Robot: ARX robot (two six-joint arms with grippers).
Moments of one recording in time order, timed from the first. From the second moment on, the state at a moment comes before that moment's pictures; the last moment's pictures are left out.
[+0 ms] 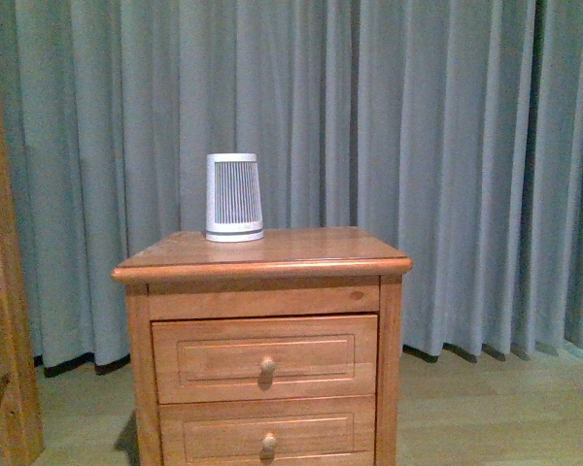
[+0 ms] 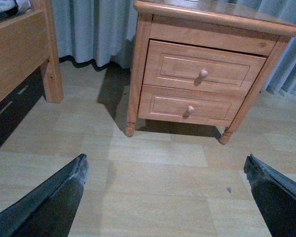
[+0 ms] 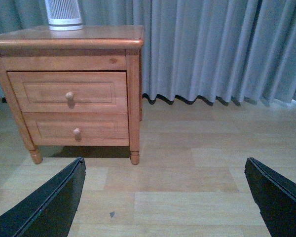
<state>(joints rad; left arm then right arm) 0.02 0.04 0.03 -0.09 0.09 -0.13 0.00 0.01 0.01 0.00 0.00 0.00</state>
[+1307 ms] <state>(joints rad) -0.34 1.67 0.63 0.90 -0.09 0.00 0.00 0.01 0.01 0.00 0.00 0.00</state>
